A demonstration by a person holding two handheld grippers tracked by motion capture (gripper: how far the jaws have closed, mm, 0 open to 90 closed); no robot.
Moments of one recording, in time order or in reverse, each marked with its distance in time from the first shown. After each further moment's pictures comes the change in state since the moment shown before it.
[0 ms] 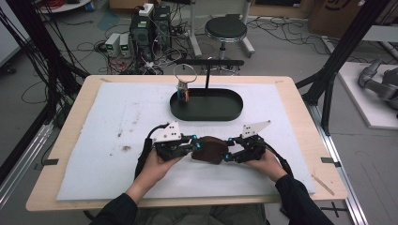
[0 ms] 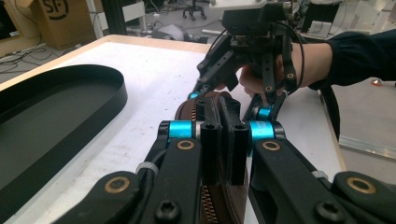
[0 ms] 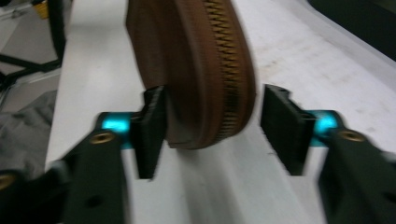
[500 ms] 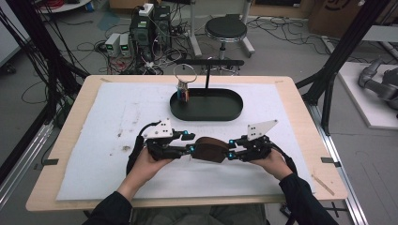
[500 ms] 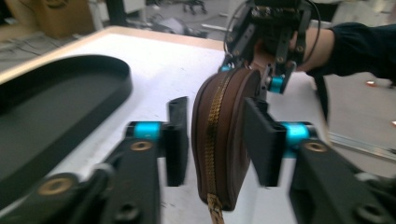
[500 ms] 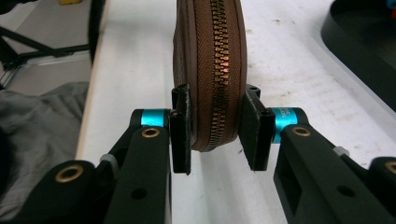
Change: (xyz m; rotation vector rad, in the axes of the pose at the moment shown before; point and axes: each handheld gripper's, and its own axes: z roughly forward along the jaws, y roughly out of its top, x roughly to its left) left arm 0.007 0.004 -0.021 0.038 -0.030 -0.035; right arm 0.015 0.016 -0.023 -0.021 0.040 -0.132
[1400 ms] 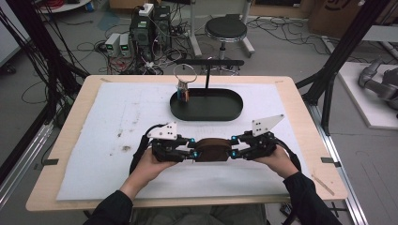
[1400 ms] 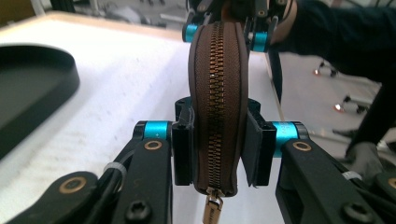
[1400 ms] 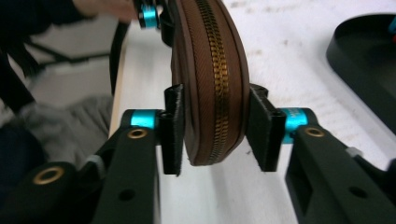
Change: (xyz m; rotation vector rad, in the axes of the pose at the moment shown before) left arm 0.000 -0.004 0.012 -0.035 -0.151 -0.016; right arm 0.004 0.018 -0.018 -0.050 0.035 0.013
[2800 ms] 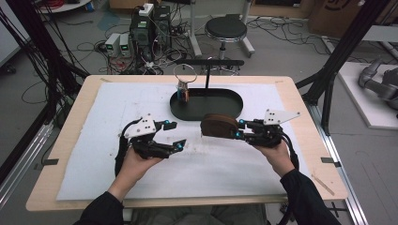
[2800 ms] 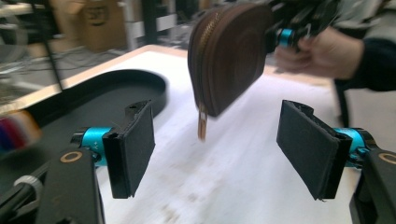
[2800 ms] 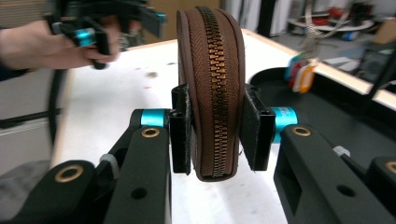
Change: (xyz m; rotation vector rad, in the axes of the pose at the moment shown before) left arm -0.009 0.004 -0.055 -0.063 0.348 0.012; right arm -0.009 0.005 -0.018 -0.205 -0.250 0.031
